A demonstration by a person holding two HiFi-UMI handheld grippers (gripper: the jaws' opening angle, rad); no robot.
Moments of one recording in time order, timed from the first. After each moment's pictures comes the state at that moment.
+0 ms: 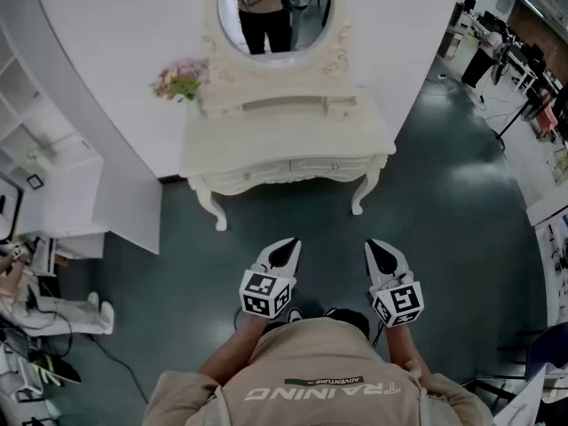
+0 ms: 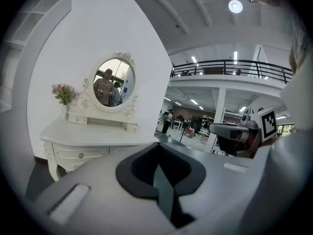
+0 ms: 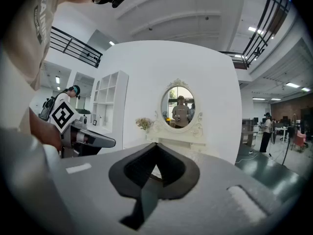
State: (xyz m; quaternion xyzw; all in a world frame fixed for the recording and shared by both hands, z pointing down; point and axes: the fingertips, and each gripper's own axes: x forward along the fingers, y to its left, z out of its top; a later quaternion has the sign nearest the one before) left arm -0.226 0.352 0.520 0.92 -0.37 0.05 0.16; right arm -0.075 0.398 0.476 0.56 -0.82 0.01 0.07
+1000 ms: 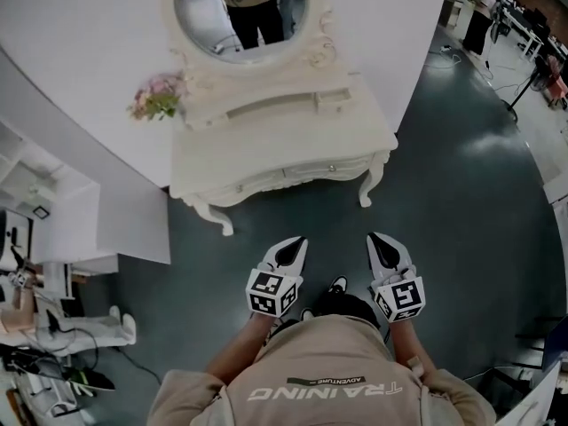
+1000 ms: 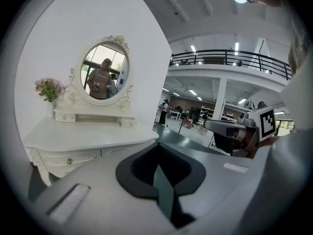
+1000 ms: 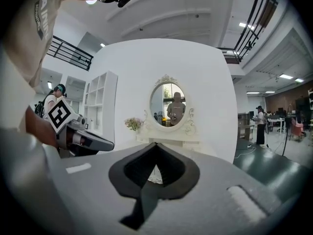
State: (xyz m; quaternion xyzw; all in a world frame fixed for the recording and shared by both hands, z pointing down) left arm -0.163 0.276 0.530 0.92 -0.34 0.11 0.16; right arm -0.022 0.317 0.491 0.58 -0.81 0.04 0.04
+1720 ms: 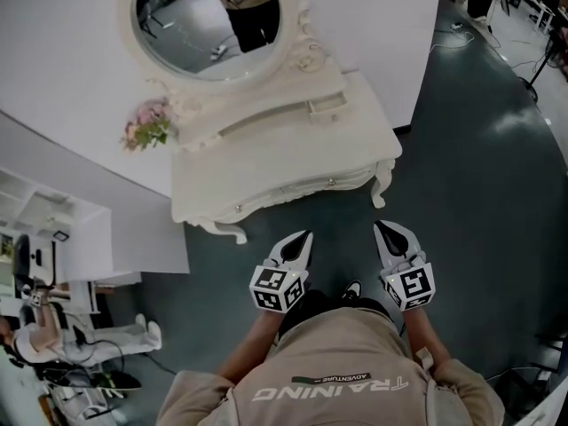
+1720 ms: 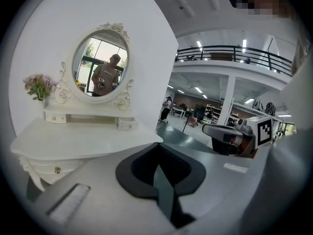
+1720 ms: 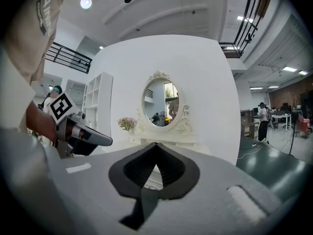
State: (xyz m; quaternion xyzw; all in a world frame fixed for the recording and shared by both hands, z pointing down) left arm -0.085 0.181 0.525 0.90 -0.36 0.13 0.18; right arm 0.064 0.213 0.504 0.56 -0.82 0.05 0.04
